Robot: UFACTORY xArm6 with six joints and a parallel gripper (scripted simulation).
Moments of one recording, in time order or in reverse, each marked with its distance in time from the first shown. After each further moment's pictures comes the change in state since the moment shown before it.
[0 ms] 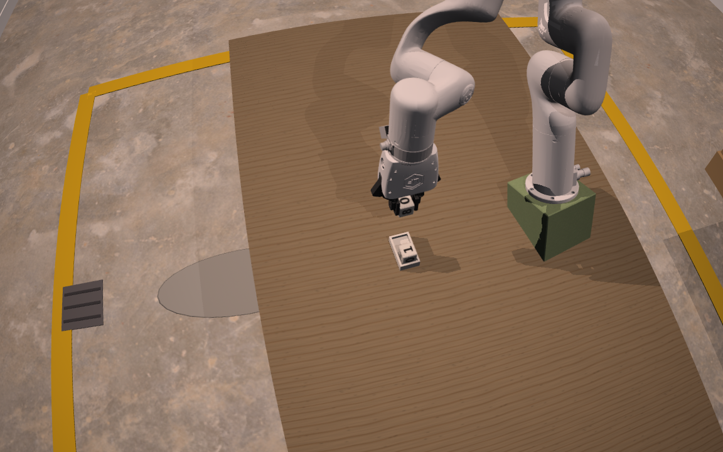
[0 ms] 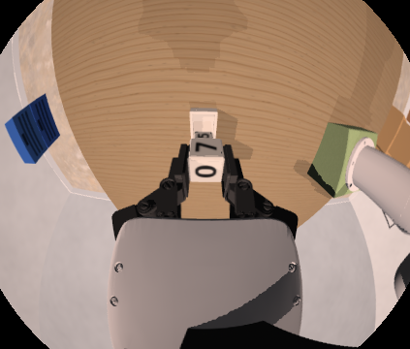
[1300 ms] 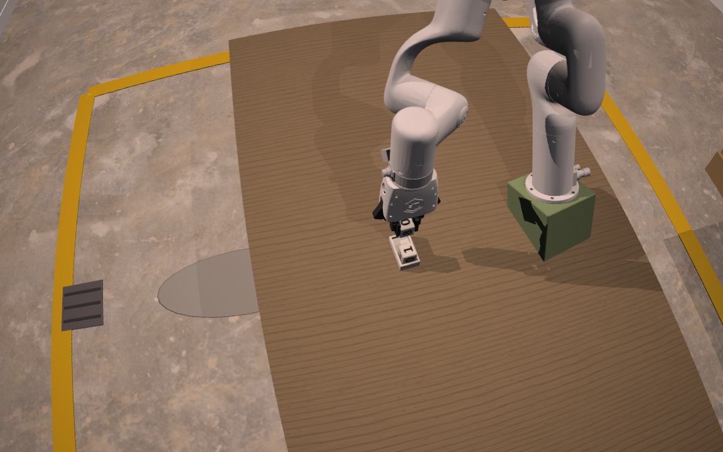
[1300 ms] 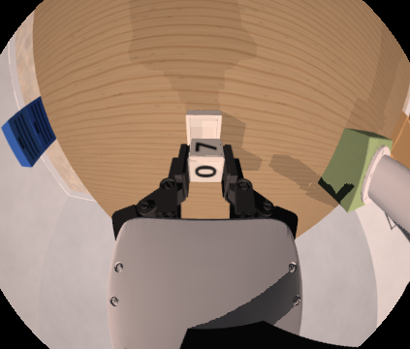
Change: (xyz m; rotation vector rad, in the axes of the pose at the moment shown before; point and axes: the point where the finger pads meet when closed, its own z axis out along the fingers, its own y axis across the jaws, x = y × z) arm -0.015 -0.001 0.049 -0.004 0.005 0.004
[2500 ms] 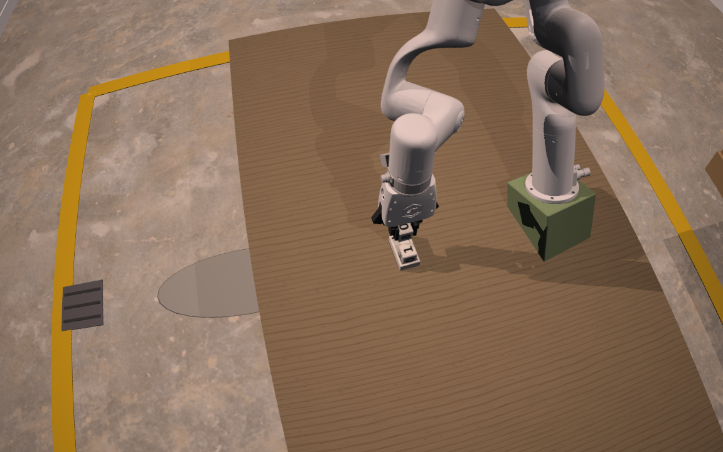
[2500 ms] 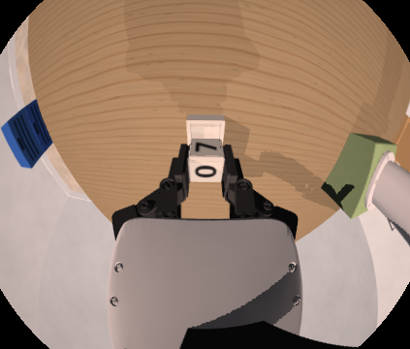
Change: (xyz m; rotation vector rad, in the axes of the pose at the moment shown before) arm 0.000 -0.002 0.015 0.003 0.002 0.001
